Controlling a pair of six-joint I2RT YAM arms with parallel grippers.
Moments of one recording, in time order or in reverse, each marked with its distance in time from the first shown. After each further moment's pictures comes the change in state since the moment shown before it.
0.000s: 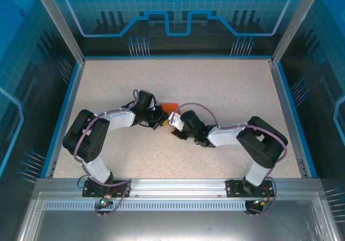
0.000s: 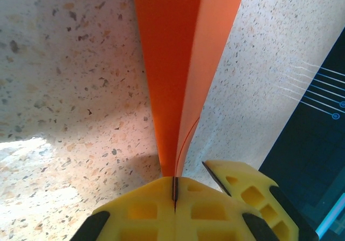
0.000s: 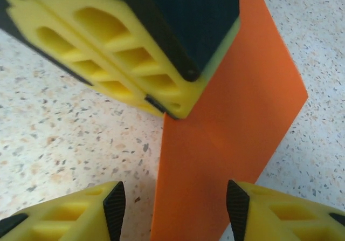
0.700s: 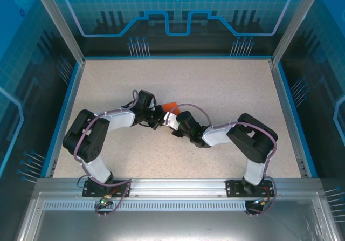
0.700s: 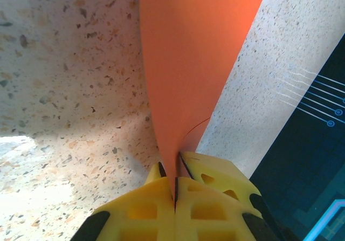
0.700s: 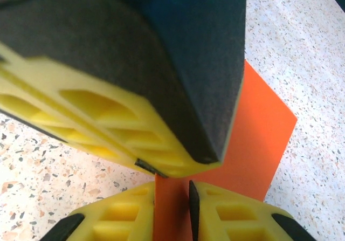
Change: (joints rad) left arm 0.000 0.000 0.000 0.000 -0.004 -0.048; right arm 0.026 0.094 0.034 0.131 0.084 -0.090
